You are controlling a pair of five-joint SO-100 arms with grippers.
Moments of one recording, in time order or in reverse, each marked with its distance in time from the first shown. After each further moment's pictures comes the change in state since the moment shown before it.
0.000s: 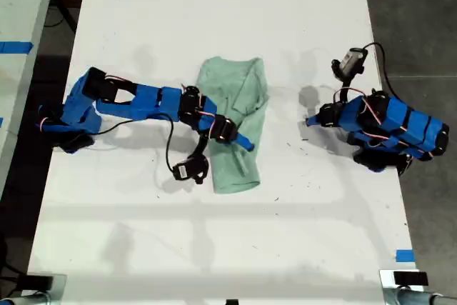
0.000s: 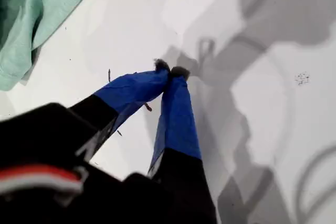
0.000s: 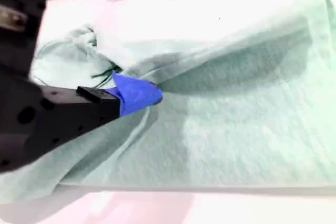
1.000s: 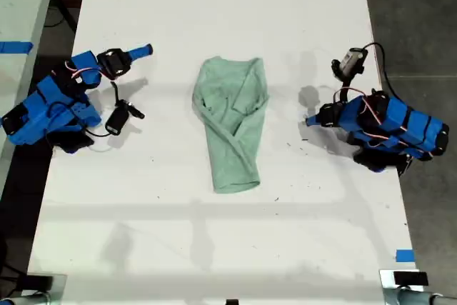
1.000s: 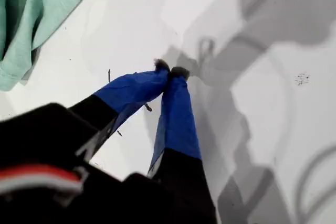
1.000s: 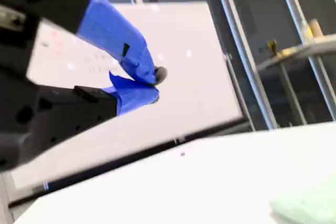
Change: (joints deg) arm 0 -41.6 139.8 129.3 -32.5 23.1; arm 1 0.0 0.0 0.0 0.1 0.0
